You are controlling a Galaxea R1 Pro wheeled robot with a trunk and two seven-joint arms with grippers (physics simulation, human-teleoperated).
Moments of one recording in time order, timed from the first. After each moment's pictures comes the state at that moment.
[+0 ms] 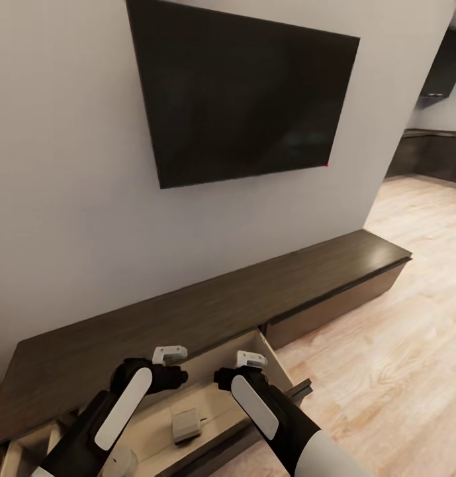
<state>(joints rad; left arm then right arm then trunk) -0.42 0.09 -0.36 -1.35 0.78 0.96 0.58 -0.58 0.17 0.66 -0.88 -0.92 0.49 -0.69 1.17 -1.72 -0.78</state>
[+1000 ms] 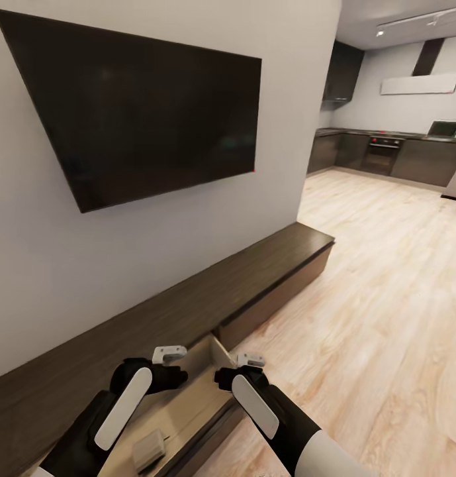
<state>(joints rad) -0.42 0.09 -0.36 -1.35 0.78 0.96 0.58 -0.58 0.17 0.65 -0.88 -0.92 0.49 -0.69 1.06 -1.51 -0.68</state>
